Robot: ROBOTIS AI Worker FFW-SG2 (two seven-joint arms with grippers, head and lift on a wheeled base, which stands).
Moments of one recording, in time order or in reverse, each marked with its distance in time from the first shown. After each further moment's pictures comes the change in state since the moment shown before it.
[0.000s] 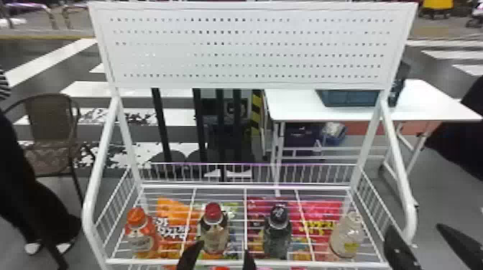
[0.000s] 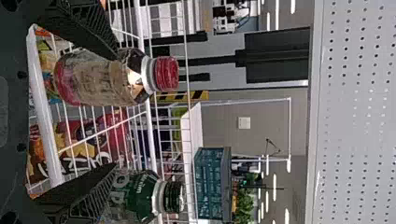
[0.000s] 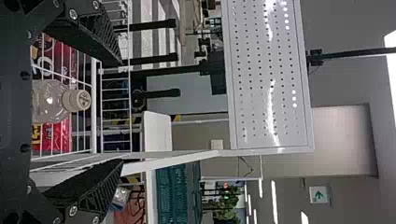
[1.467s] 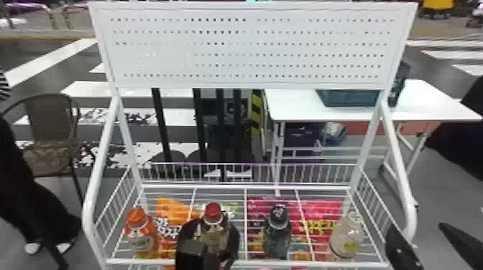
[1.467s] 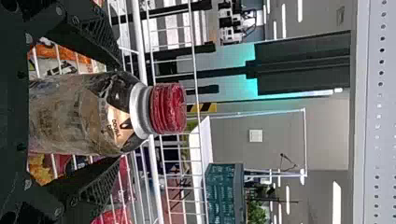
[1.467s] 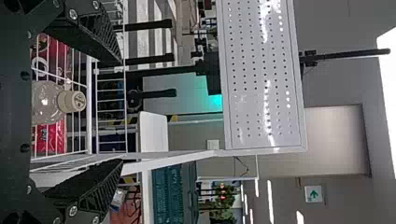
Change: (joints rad) left arm -0.210 -0.020 -0.002 0.233 0.104 -0.003 -0.024; right arm 0.015 0.006 0.003 -0.011 0.001 -0.022 0.001
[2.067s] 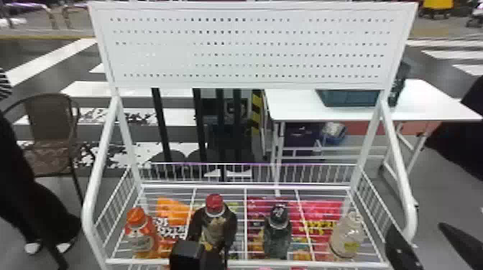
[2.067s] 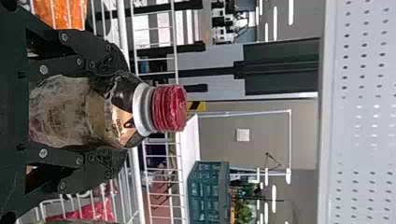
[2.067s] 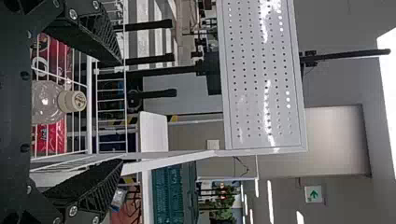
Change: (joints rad) left arm 0.056 0.029 0.004 -0.149 -0.006 0.007 0.023; right arm 0.000 -0.002 0.000 0.003 0.000 -0.001 0.000
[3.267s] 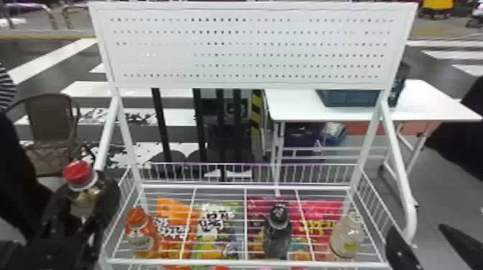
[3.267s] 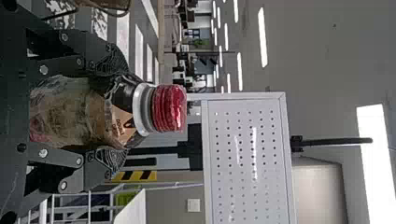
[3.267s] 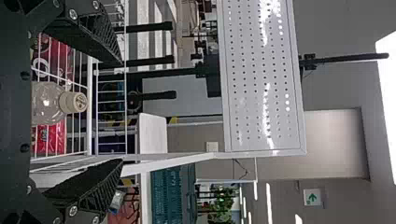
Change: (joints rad) left arm 0.471 0.108 0.580 -0.579 0.039 0.067 -0.070; right arm 0.008 -0.010 0.000 0.009 -0.002 -0.022 0.007
